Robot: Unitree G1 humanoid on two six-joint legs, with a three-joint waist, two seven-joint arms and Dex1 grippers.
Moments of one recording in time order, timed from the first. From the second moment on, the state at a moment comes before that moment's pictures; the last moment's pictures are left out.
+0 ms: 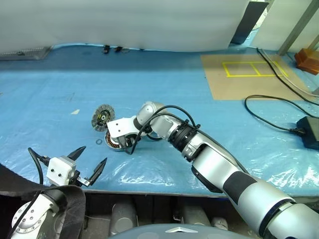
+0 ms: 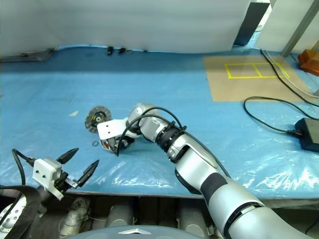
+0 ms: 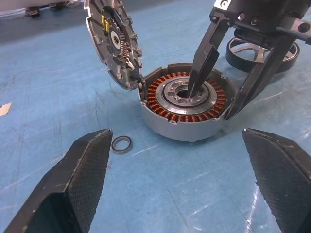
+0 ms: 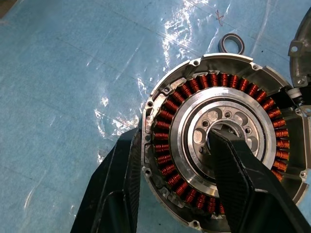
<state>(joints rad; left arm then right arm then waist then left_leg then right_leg) 0.52 0.39 0.29 -0.41 -0.33 0.00 -0.63 -1.09 0.08 0.65 0.79 -0.39 0.14 1.23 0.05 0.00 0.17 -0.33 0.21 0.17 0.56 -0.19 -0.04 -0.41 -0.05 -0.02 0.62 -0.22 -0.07</state>
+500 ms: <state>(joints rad) 0.47 0.41 0.28 -0.36 -0.33 -0.01 -0.66 -1.06 -0.02 0.65 0.64 -0.39 0.20 1.32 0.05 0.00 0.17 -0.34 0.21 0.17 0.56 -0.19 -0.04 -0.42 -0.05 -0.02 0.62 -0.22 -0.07</state>
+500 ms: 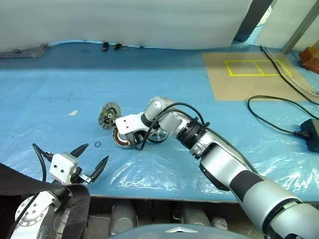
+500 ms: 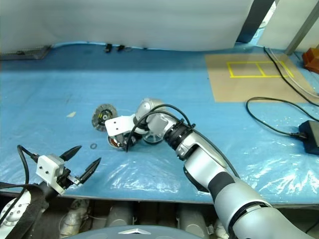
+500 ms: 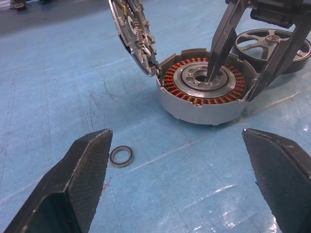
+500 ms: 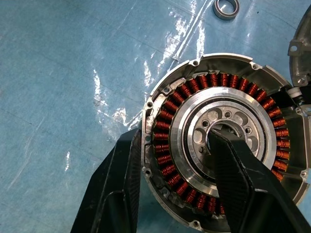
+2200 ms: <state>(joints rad) 0.25 0.35 0.23 -0.20 -0.30 0.23 -0.41 -0.69 -0.25 0.25 0.05 0.17 0.49 1.07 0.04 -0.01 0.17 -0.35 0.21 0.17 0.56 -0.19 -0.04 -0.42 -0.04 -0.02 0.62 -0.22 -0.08</state>
